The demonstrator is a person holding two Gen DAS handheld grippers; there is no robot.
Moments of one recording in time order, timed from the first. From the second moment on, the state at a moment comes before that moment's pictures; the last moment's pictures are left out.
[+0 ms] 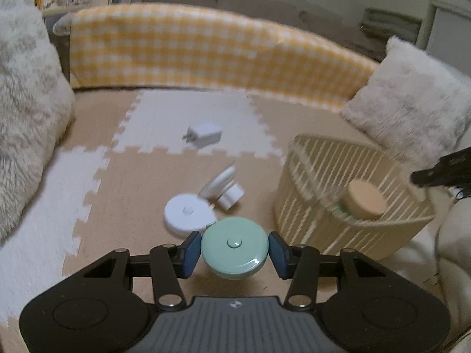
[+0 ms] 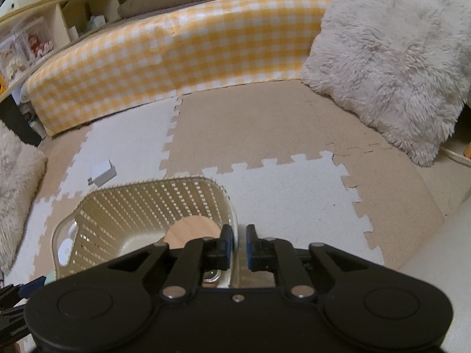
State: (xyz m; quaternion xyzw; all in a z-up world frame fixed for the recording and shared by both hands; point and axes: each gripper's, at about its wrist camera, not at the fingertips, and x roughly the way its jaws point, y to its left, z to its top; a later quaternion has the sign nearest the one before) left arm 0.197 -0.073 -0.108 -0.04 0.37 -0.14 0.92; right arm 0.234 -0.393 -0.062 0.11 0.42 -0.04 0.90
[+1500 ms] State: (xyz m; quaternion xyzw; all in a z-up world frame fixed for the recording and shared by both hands) left arm 0.236 -0.244 -0.105 -0.06 0.41 -0.30 0.86; right arm 0.235 -0.395 -0.059 0.12 0.41 -0.03 0.90
